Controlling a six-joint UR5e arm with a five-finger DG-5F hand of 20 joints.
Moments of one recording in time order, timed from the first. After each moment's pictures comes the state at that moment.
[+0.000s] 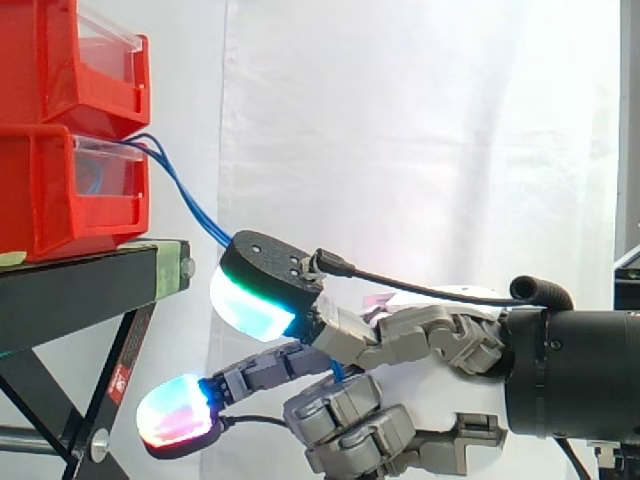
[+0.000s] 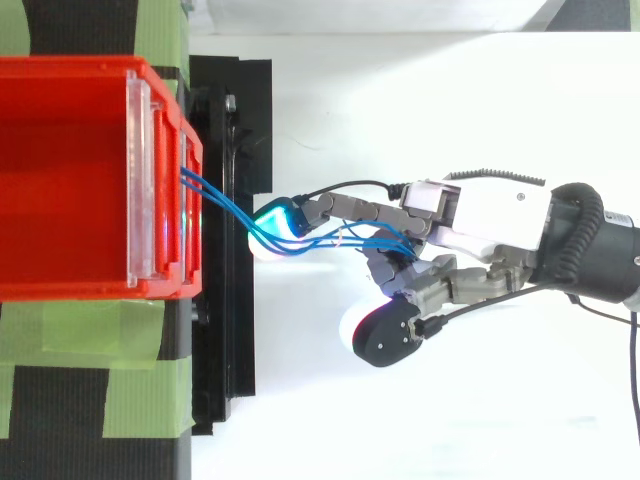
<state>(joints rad) 0.27 -2.11 -1.83 -2.40 -1.09 -0.10</state>
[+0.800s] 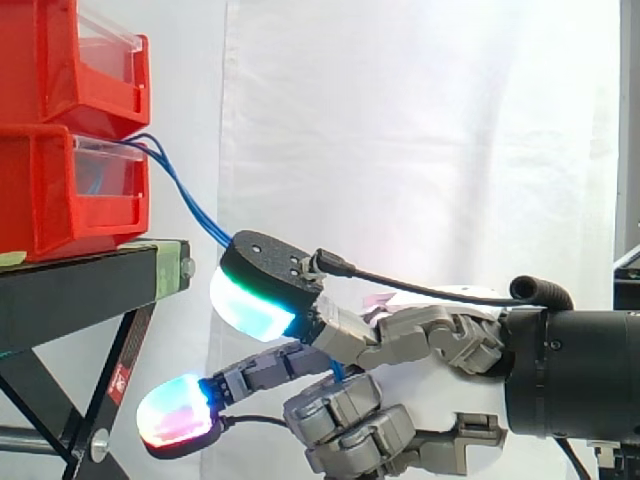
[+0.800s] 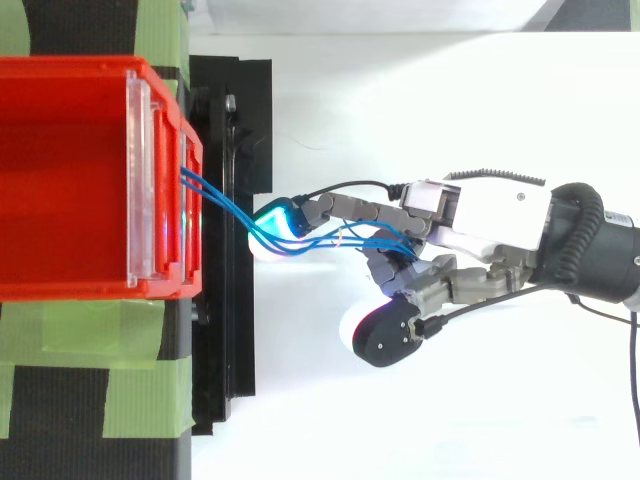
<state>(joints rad) 0.27 -2.11 -1.83 -2.40 -1.09 -0.10</state>
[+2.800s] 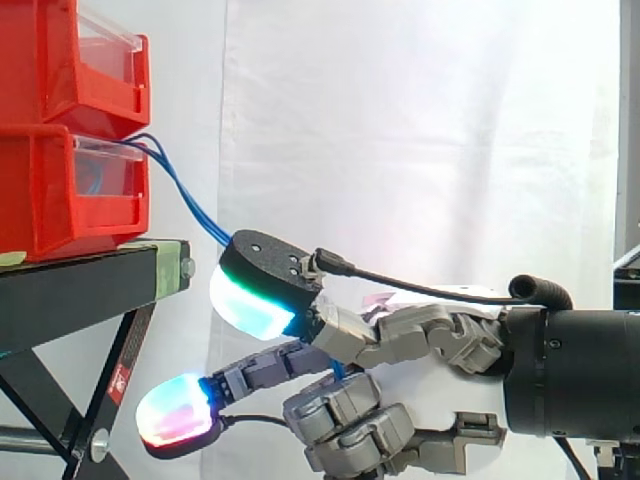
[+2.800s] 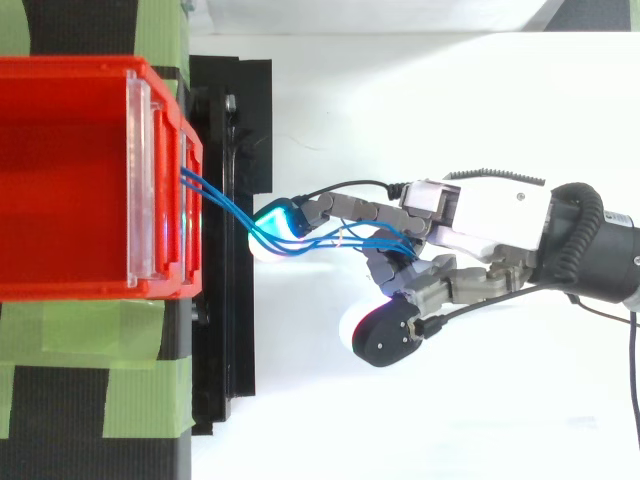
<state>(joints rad) 0.27 -2.11 -1.83 -2.40 -1.09 -0.10</state>
